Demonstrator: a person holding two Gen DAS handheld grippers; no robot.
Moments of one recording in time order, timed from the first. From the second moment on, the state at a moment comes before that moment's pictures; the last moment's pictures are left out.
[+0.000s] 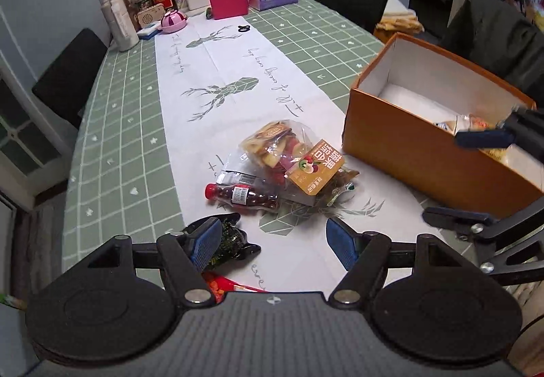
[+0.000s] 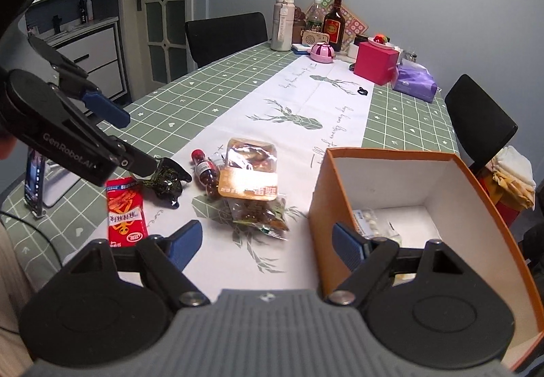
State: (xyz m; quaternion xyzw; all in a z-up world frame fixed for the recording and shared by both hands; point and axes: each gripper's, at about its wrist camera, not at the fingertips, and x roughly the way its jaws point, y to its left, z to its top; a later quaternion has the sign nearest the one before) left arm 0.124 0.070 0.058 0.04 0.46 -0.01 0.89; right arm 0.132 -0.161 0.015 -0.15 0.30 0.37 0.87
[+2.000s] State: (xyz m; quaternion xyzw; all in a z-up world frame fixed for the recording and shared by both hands) left arm 0.202 0.097 -0.021 -0.02 0.54 0.04 0.84; right arm 0.196 -0.115 -0.085 -0.12 0.31 0.36 0.87
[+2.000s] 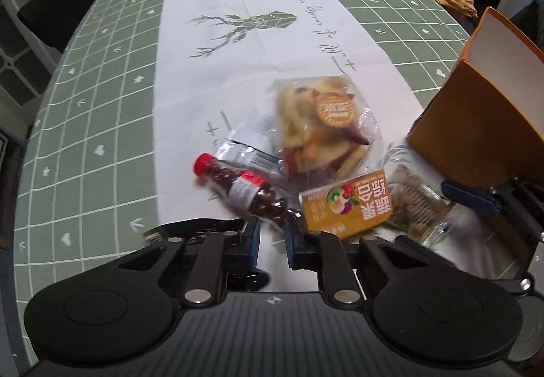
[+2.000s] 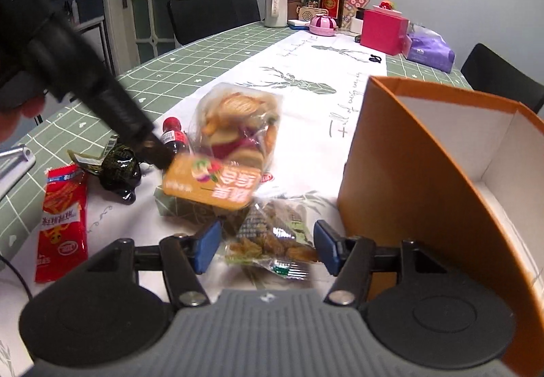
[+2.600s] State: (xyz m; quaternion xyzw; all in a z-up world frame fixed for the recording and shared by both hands) left arm 0.210 0.053 -0.026 0.00 0.42 0.04 0.91; right arm 0.167 -0.114 -0.089 -0.13 0.27 0.32 0.90
